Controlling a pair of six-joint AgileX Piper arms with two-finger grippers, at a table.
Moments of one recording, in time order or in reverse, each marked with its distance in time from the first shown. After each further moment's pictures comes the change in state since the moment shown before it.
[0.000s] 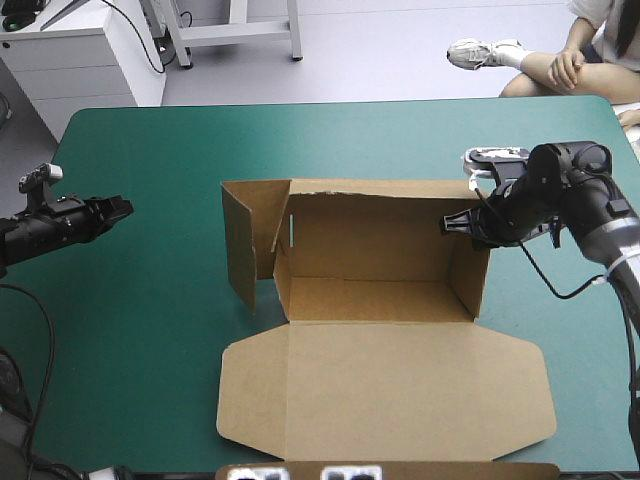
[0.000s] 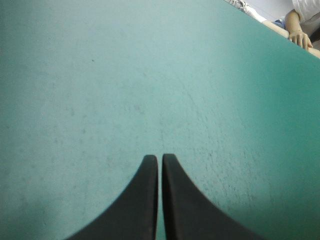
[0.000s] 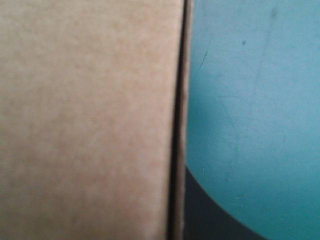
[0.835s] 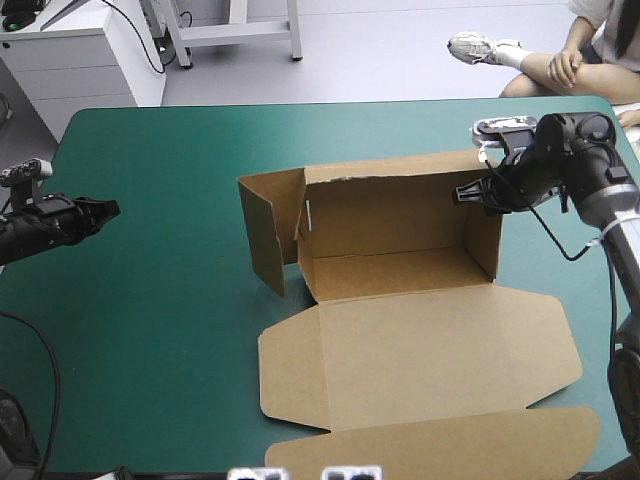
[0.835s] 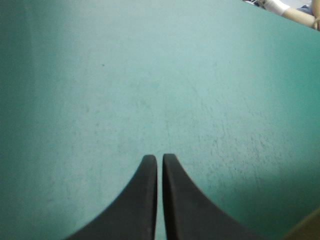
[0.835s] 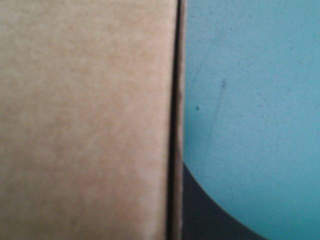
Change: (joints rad) left arm 0.000 -0.152 0.000 0.162 -0.015 -0.085; right arm -0.069 0.130 -0.195 -0.035 -0.011 -0.110
